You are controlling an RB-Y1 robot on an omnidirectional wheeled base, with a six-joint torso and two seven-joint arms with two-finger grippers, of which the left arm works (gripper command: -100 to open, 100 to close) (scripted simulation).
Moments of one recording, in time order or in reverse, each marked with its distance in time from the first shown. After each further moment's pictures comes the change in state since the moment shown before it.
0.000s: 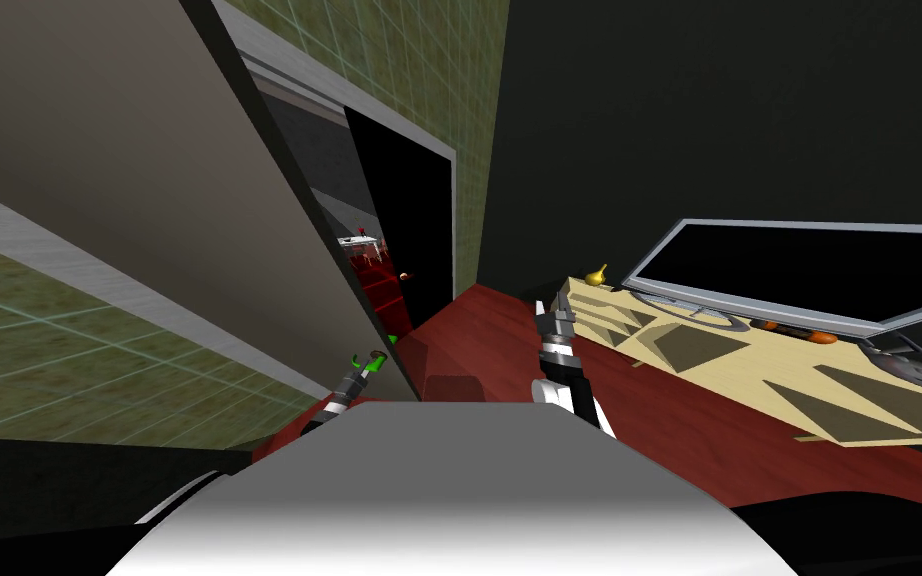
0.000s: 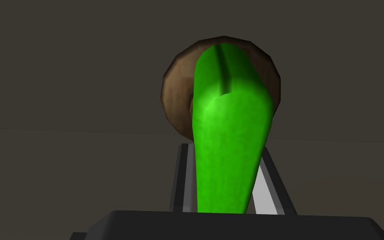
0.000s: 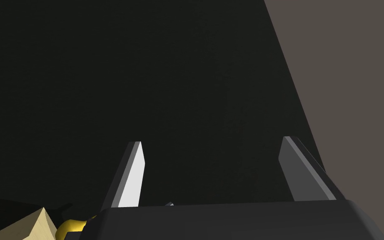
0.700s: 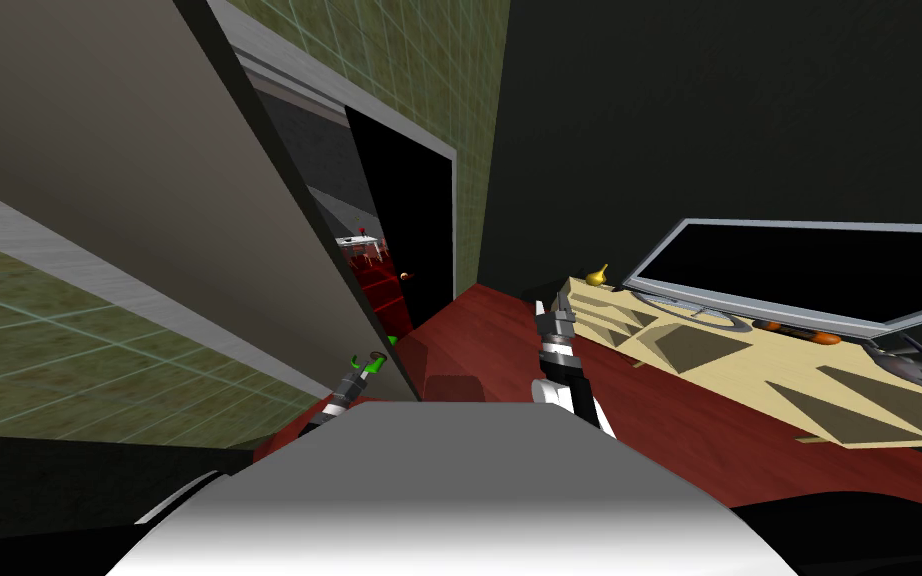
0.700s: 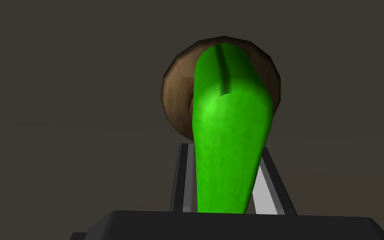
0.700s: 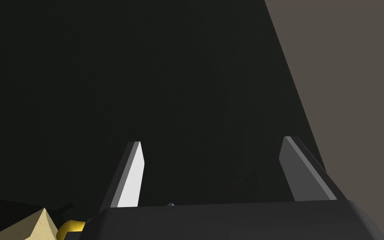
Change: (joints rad) arm 0.001 0.002 -0.007 0.016 -0.001 -0.023 0.003
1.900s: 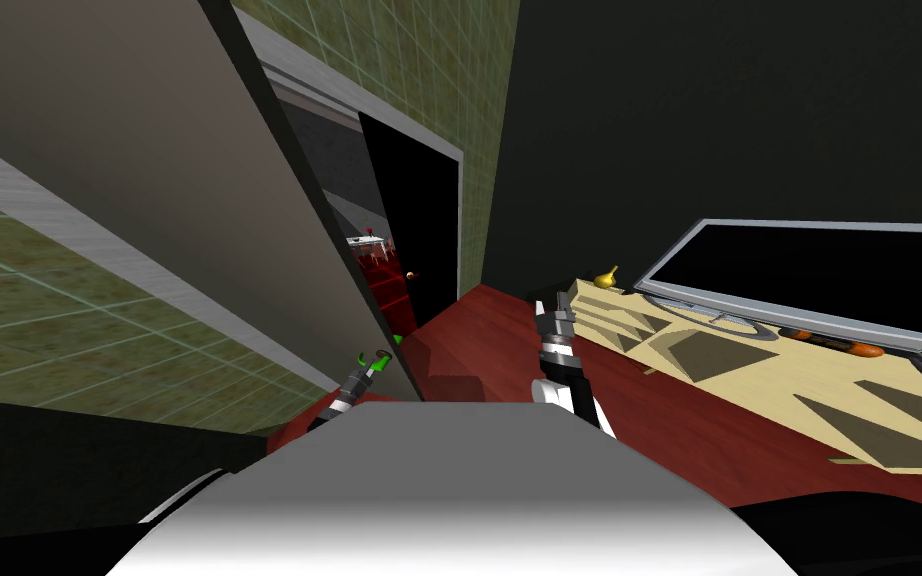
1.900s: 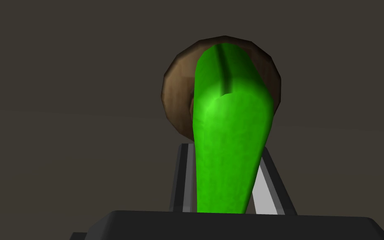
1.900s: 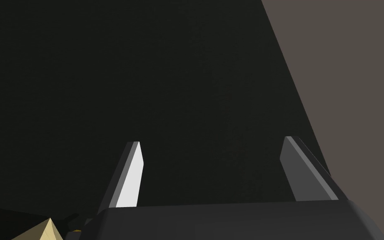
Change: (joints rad) arm -0.005 -0.008 -0.014 -0.037 -0.031 0.021 0.005
